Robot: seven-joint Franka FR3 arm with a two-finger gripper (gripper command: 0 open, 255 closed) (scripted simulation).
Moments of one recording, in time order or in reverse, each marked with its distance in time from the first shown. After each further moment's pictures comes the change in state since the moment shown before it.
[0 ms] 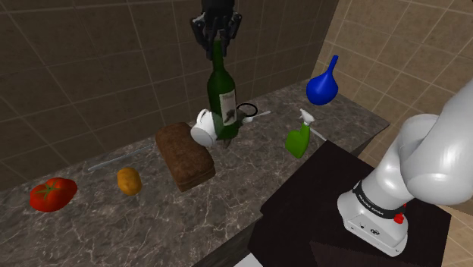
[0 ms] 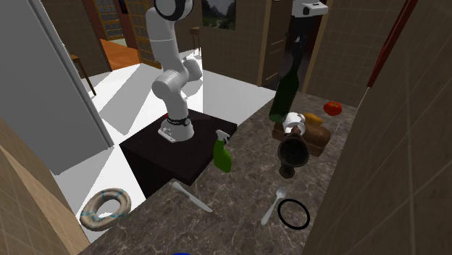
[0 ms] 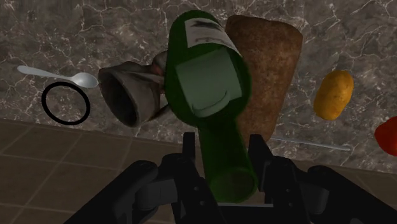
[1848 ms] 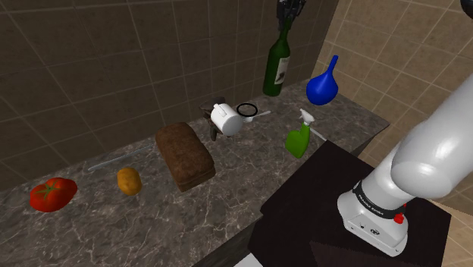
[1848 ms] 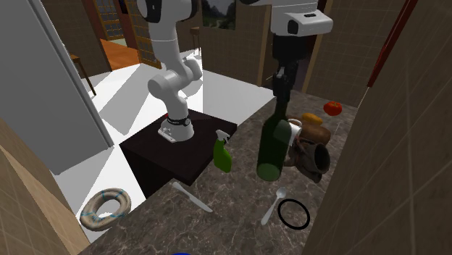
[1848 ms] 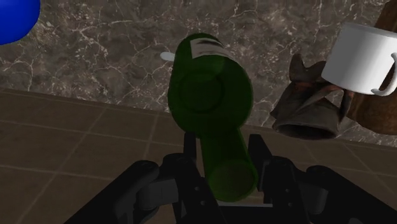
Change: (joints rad) arm -0.309 0.037 -0.363 0.037 0.065 0.003 -0.680
